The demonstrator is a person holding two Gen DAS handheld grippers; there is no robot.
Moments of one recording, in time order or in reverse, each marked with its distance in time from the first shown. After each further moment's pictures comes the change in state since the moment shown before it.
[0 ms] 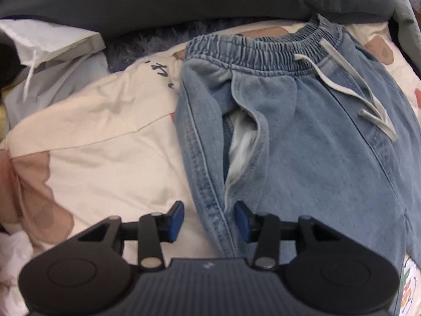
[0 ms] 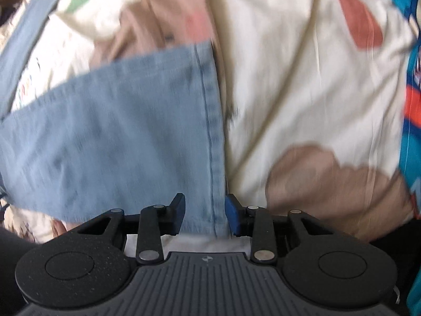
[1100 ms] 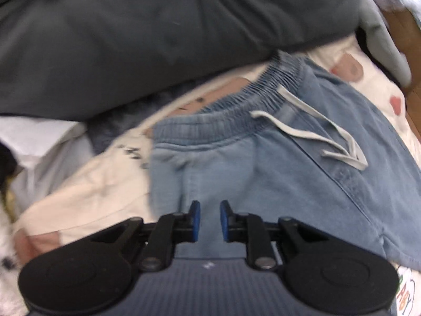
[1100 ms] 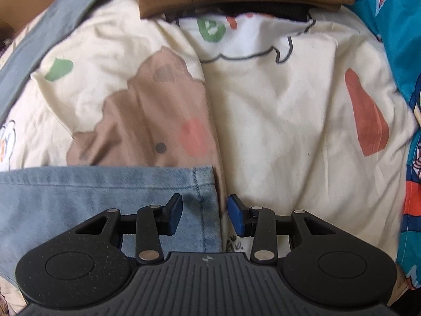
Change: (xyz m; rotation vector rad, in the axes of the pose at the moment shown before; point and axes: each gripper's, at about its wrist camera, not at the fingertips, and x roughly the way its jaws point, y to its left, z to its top) left arm -0.031 -0.034 0.057 0.142 -0.112 0.000; right arm 0.014 0.017 0.063 -0.011 -0.327 -0.125
